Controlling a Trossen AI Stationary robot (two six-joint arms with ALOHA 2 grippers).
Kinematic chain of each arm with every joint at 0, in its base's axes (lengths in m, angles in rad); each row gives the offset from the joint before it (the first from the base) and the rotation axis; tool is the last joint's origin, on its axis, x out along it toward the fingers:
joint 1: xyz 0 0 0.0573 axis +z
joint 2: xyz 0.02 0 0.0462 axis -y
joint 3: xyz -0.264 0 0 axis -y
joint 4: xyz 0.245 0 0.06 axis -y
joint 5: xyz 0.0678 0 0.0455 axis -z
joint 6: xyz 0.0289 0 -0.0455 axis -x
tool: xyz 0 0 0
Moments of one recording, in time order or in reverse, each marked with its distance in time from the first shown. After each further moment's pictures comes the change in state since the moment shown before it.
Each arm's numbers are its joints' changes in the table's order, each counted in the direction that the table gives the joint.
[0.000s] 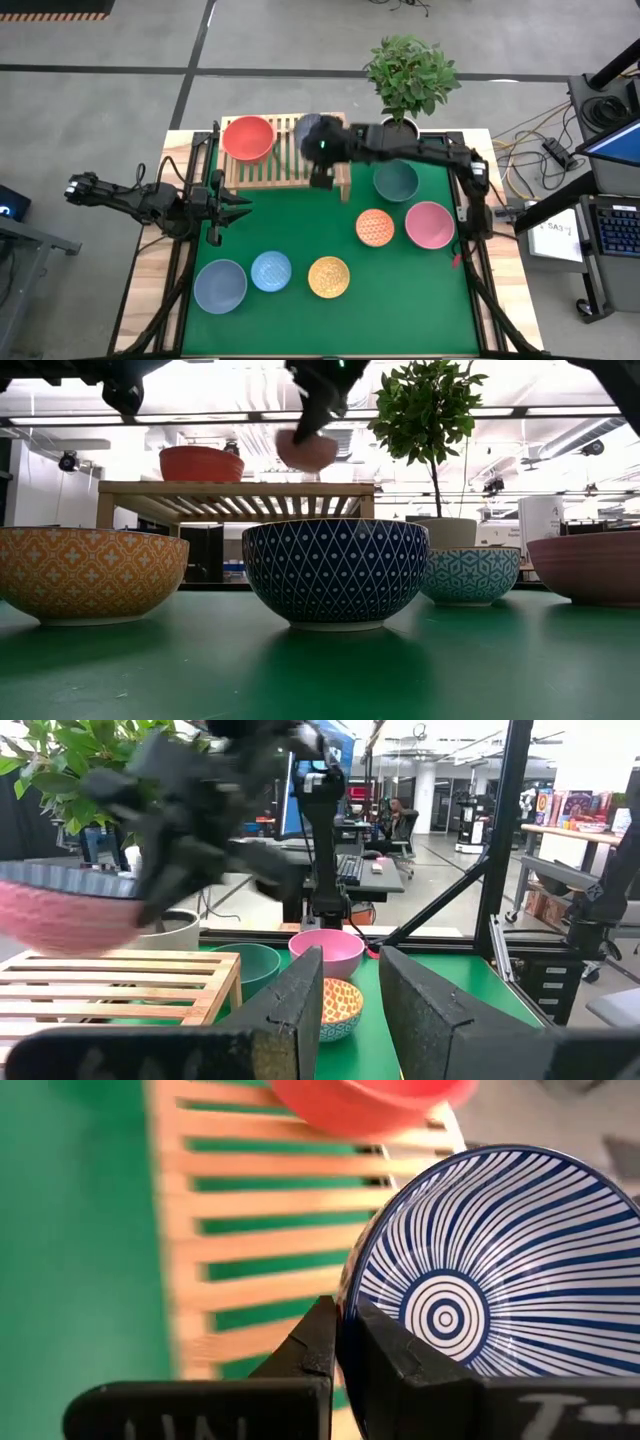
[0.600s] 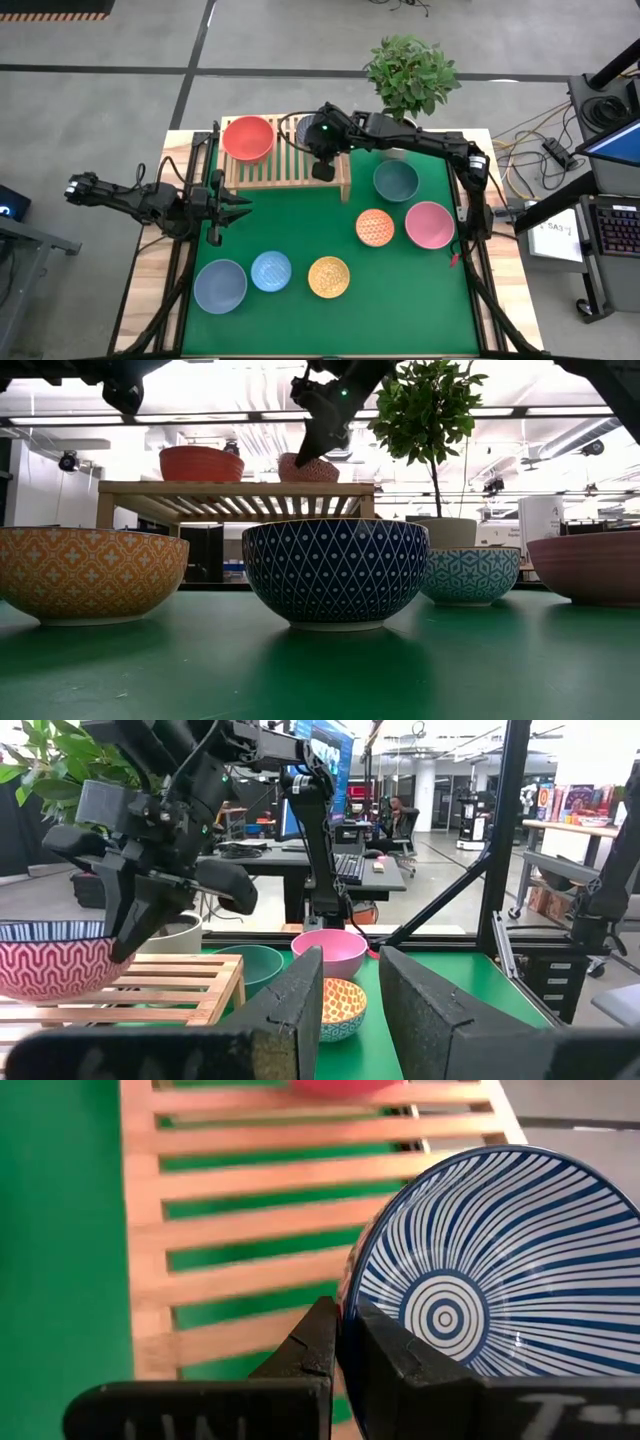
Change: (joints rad) left arm 0.000 0.000 0.000 0.000 0.000 -0.022; right arm -0.121 -0.002 -0.086 0.083 -0.218 -0.017
